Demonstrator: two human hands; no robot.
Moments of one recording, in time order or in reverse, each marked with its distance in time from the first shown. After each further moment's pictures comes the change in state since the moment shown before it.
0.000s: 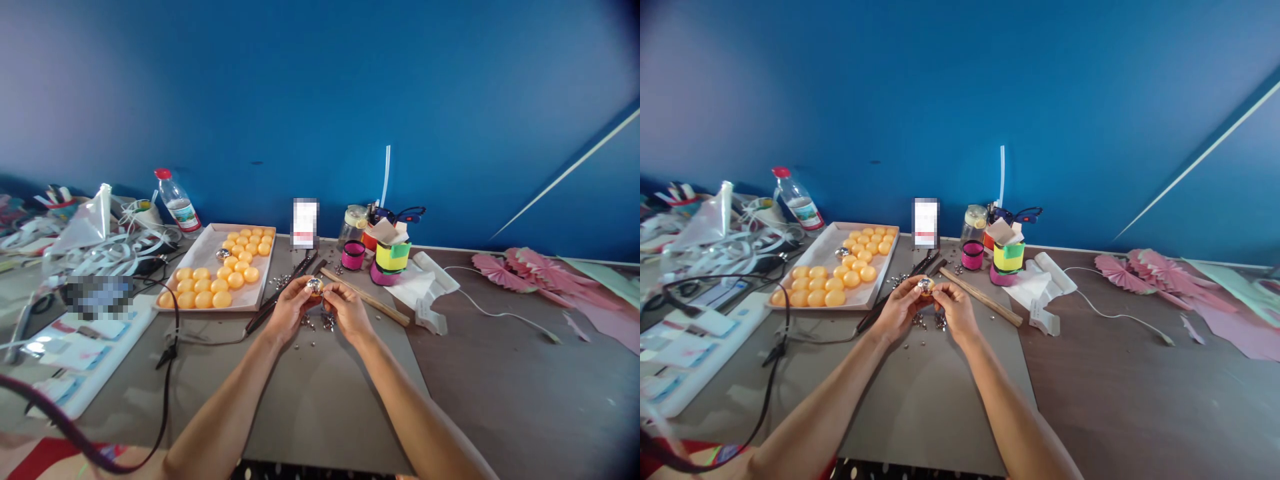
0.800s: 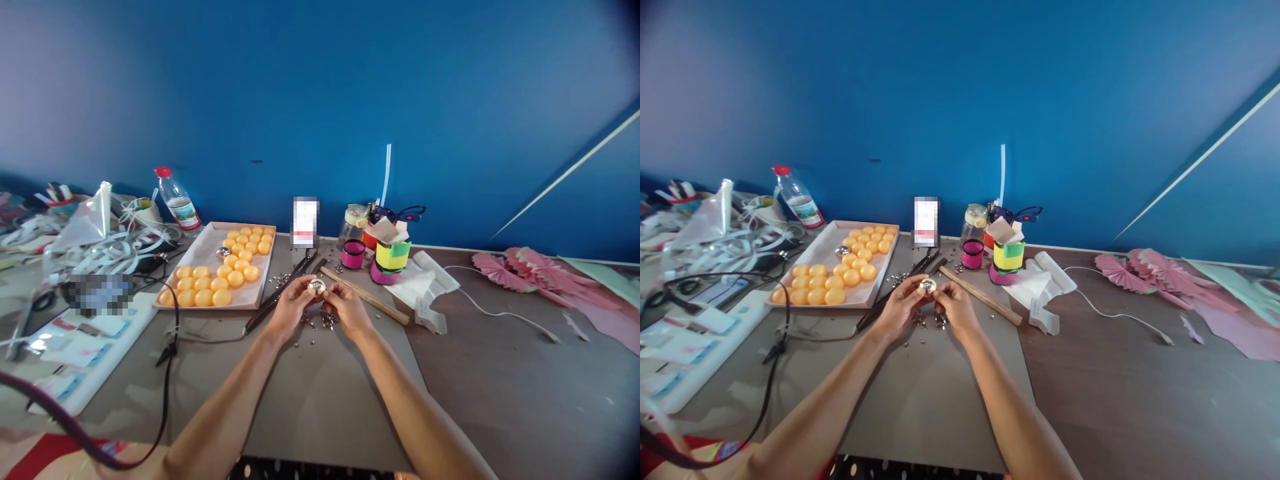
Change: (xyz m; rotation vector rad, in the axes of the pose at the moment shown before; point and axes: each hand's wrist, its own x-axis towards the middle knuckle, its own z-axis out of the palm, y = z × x) left_hand -0.003 0.001 0.003 0.141 0.007 0.054; right_hand 0.005 0.005 -0.007 -0.110 -0.025 0.083
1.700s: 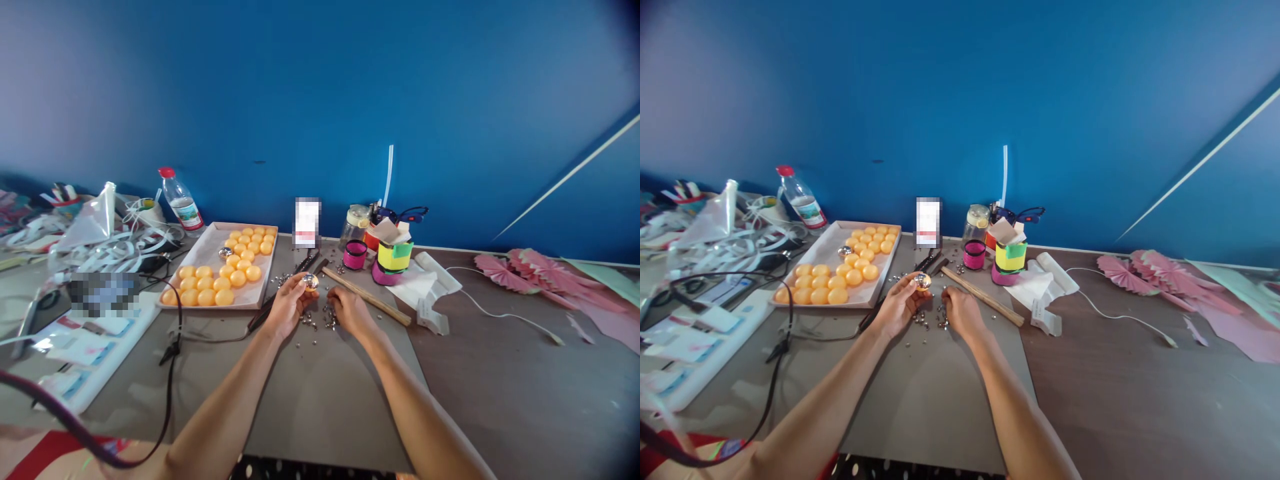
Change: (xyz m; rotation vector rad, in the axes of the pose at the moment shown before) left_hand 0.006 0.006 -0.005 -0.216 0.059 -0.067; right_hand 0.000 -0.003 -0.023 -1.132 -0.072 -0.251
